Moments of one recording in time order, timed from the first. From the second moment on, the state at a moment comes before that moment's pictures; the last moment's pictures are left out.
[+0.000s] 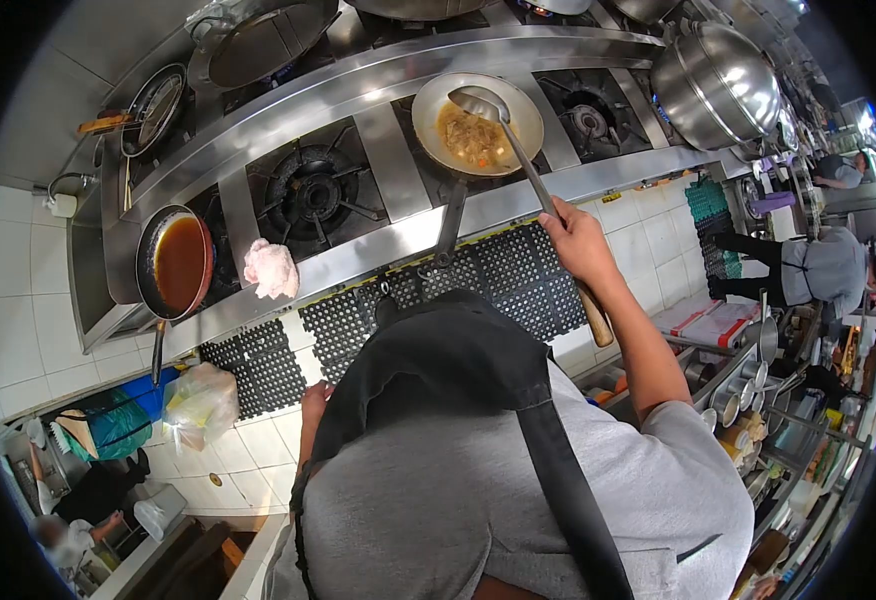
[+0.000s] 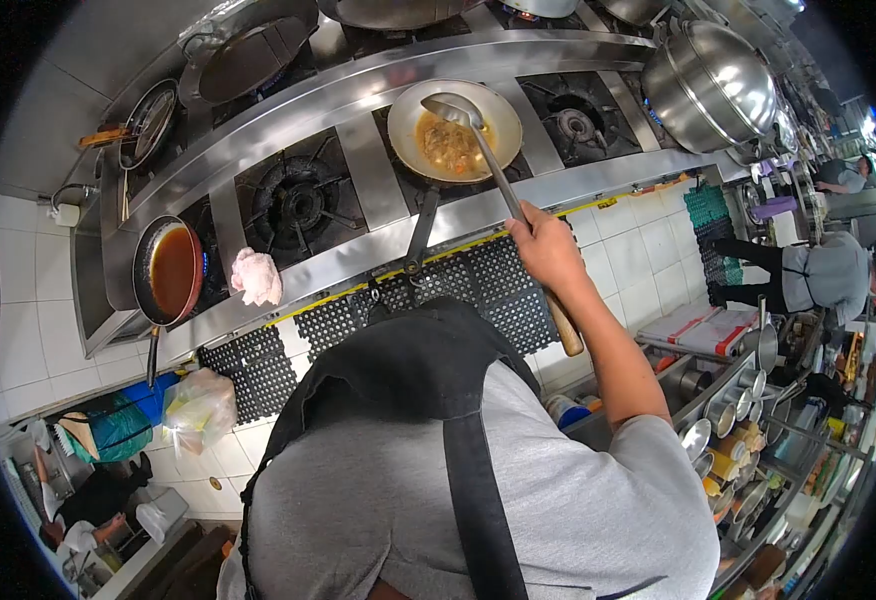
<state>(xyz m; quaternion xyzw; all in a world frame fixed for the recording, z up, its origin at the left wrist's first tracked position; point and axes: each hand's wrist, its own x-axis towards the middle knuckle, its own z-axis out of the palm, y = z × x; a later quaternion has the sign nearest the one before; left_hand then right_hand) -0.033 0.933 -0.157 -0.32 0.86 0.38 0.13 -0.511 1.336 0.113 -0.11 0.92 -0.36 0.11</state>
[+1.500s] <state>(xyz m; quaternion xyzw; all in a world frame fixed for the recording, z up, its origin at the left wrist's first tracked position) -0.268 1.014 -0.039 -0.35 0.58 0.72 0.13 -0.489 1.356 0.141 -0.05 0.87 -0.38 0.30</state>
